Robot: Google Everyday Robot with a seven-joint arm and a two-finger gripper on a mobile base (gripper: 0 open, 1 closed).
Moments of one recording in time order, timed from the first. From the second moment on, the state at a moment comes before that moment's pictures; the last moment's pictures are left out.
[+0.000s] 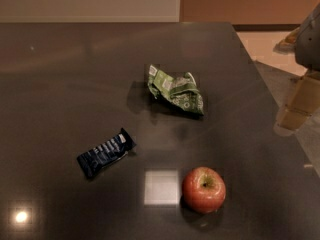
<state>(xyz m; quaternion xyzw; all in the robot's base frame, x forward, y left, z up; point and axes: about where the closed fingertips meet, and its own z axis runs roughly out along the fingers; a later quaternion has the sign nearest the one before) 0.438 -0.217 0.976 -0.60 0.78 -0.03 0.16</state>
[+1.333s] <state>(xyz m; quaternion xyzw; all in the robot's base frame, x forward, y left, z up) 0.517 -0.173 0.928 -0.64 0.75 0.05 0.18</state>
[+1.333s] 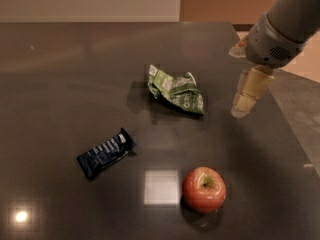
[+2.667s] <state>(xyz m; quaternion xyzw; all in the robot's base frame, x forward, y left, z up) 0.580 -0.088 0.866 -0.62 0.74 0.15 0.20</state>
